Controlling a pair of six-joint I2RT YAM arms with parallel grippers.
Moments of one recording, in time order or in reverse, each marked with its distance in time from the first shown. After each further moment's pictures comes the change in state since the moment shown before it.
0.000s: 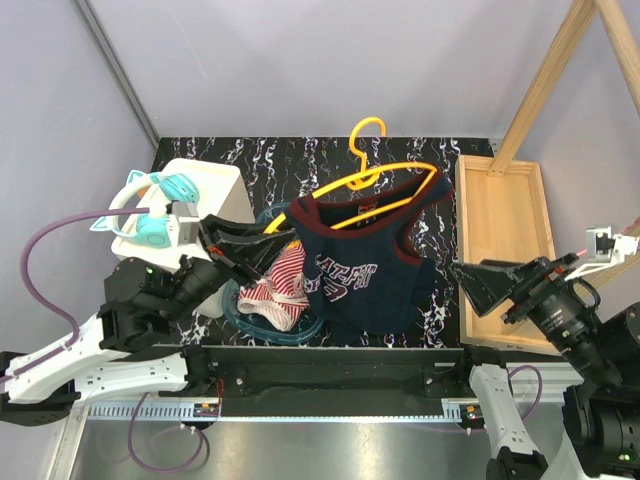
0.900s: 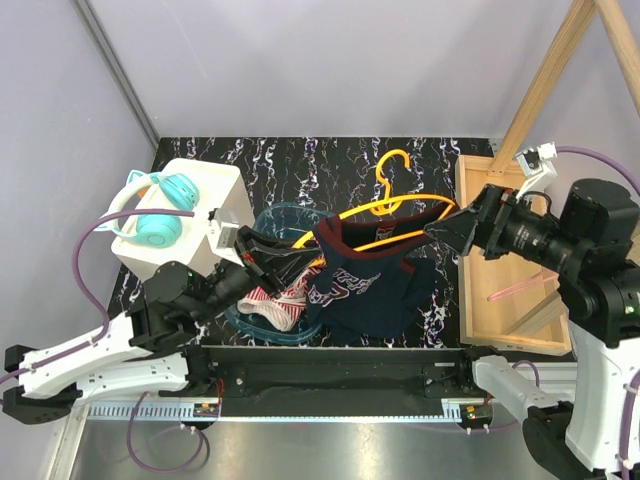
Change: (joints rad) left arm 0.000 0.029 -0.156 0.087 0.045 -0.129; right arm 0.269 0.339 0.064 -0.011 -0.001 -0.095
